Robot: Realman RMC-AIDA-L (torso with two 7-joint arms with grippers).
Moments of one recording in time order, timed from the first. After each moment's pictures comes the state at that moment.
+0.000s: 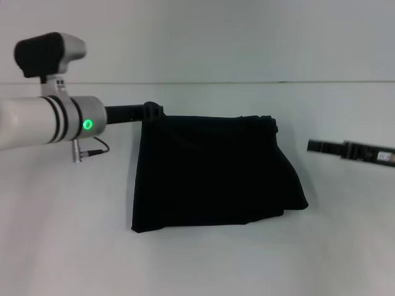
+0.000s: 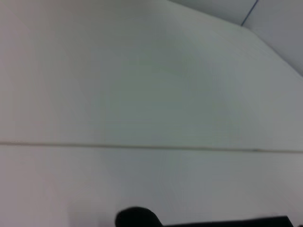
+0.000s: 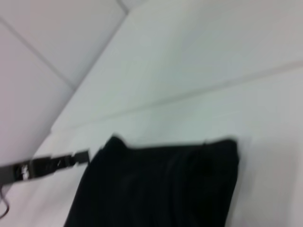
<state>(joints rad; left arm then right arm) -0.80 -2.11 0.87 0.54 2.12 0.75 -2.17 0.60 1.99 -0.66 -0.49 -2.00 -1.22 1.93</state>
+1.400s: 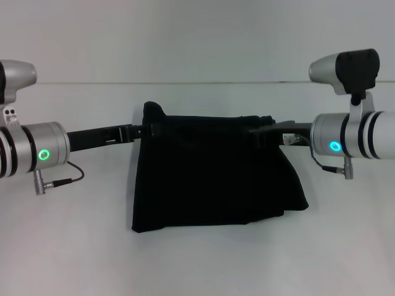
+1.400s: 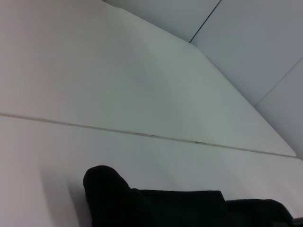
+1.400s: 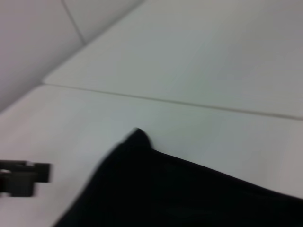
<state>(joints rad) -0.65 -2.13 0.63 0.67 2.11 1.14 -2.01 0.89 2.09 -0.88 -0.32 -2.01 -0.79 1.82</state>
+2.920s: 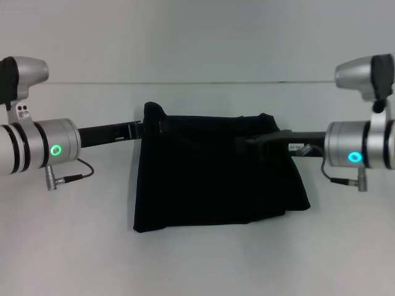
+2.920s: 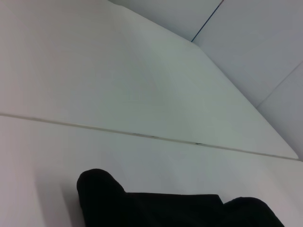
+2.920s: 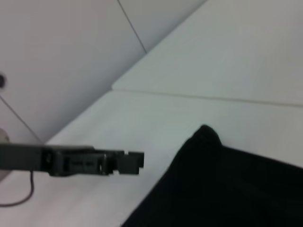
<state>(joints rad) -0.69 -2.13 0.64 0.62 2.11 1.09 -2.02 0.78 2.07 -0.95 -0.45 -1.91 -1.07 1.83</state>
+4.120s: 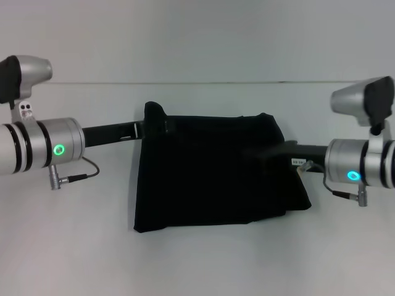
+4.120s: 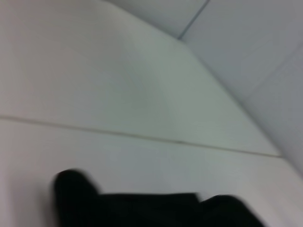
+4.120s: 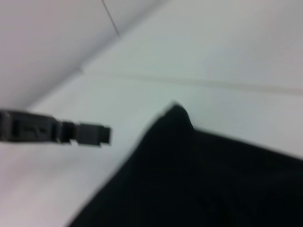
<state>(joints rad) -0.69 -2.13 0.64 0.63 2.09 1.14 -2.01 0.73 2.09 -1.03 -0.41 -1.79 -0.96 1.67</state>
